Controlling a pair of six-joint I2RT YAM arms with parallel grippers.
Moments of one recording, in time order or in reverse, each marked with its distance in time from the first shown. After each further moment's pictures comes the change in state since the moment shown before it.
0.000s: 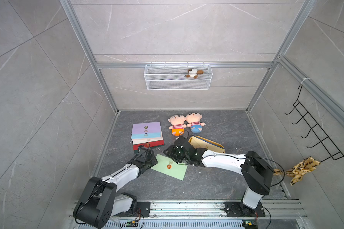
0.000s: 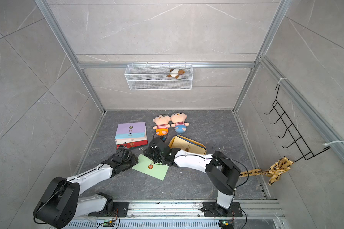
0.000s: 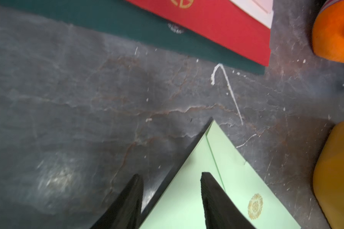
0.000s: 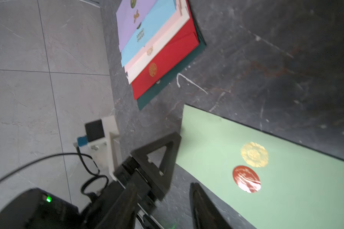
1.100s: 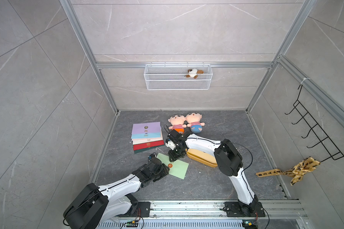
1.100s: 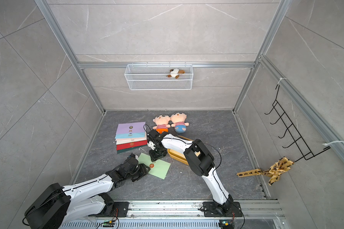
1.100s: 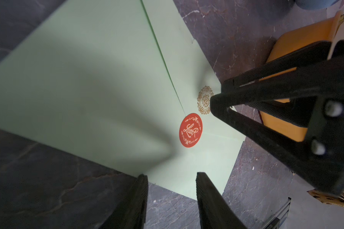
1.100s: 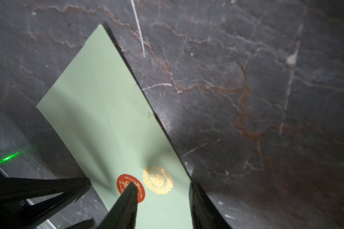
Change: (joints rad) left arm -0.333 -0.103 -0.143 0.164 0.092 -0.303; right arm -0.117 0.430 0.512 -0.755 -0.203 -1.034
